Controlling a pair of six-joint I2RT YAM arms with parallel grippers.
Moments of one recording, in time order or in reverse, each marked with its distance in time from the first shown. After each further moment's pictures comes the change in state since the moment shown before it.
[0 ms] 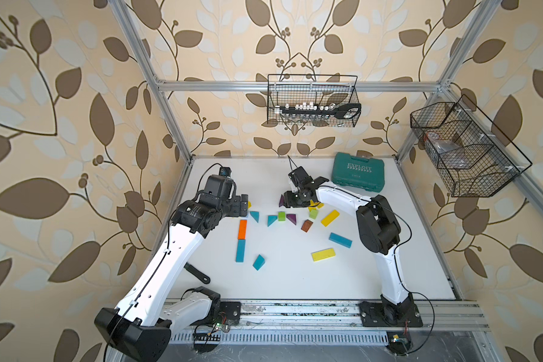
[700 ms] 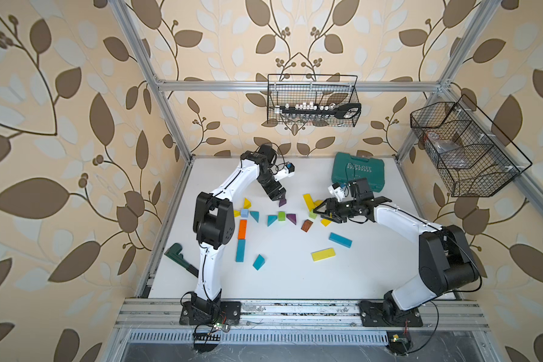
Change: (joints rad) left arm -0.019 0.898 0.679 -0.105 0.564 0.783; right arm -0.288 -0.621 -0.739 0.259 -0.603 0.082
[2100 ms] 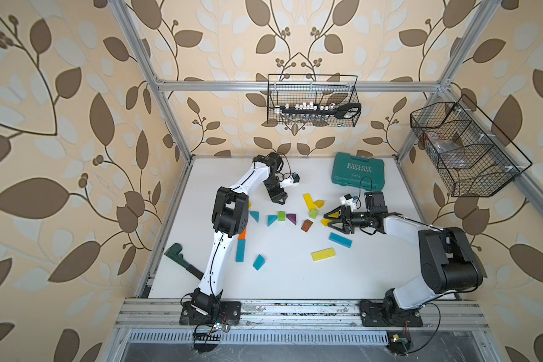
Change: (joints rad) left arm -0.009 0.425 0.329 -0.118 -0.014 0.261; right arm -0.238 -0.026 -0.317 0.287 -0.378 0.142
